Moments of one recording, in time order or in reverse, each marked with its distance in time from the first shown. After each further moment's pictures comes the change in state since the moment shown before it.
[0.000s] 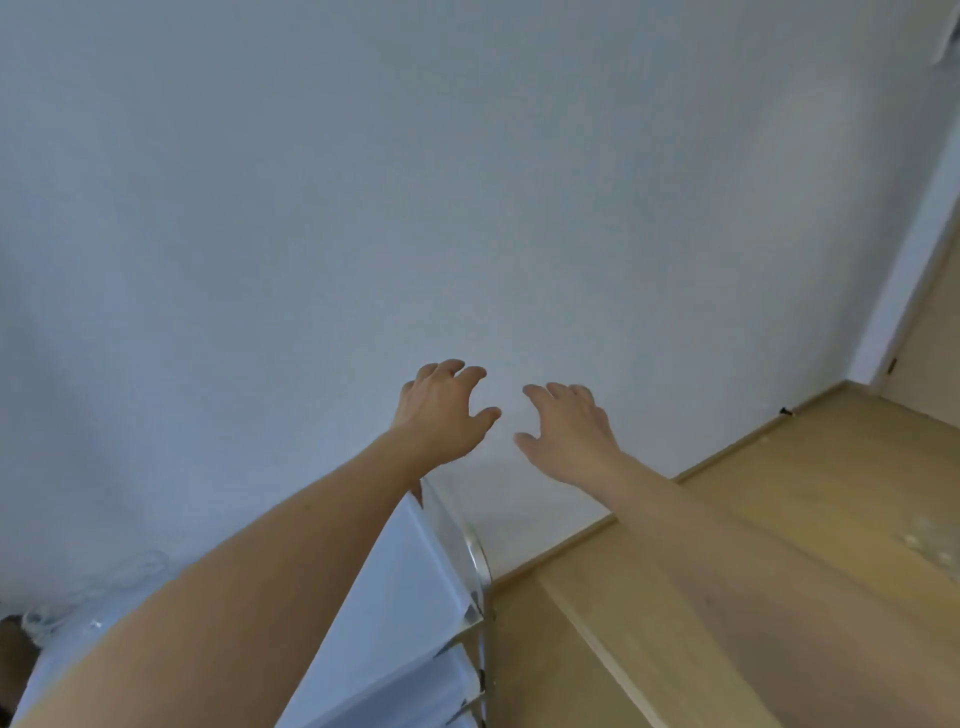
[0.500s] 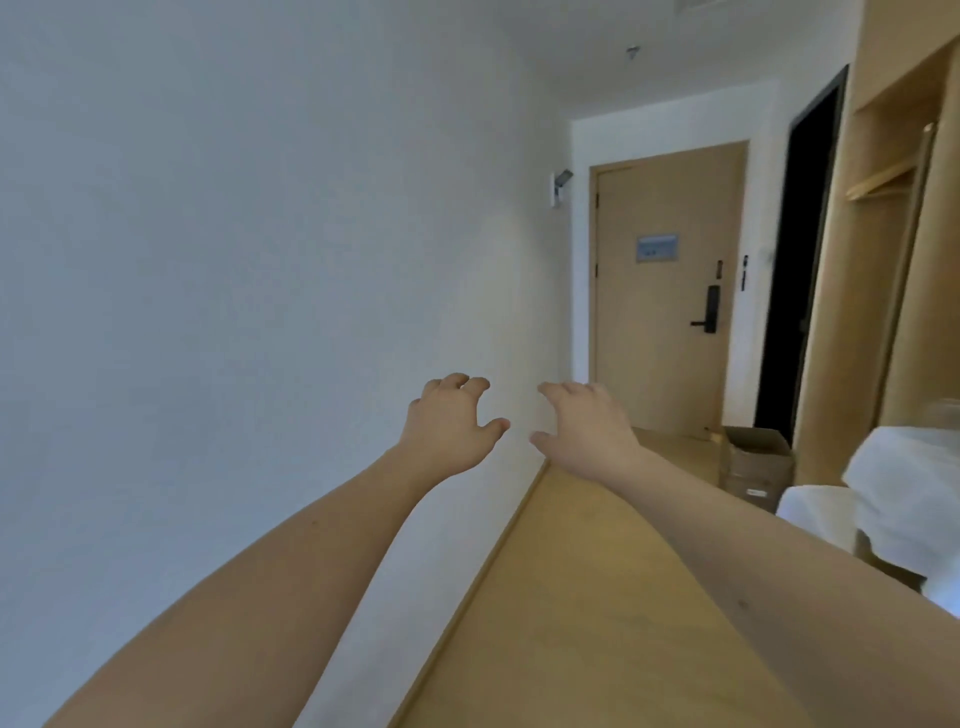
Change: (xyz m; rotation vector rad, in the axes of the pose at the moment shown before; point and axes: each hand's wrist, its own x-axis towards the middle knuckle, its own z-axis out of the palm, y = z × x) left_hand 0.131 0.139 -0.013 -0.245 0.025 0.577; right_hand -0.020 0.091 -0.123 -0.196 0.346 0.521
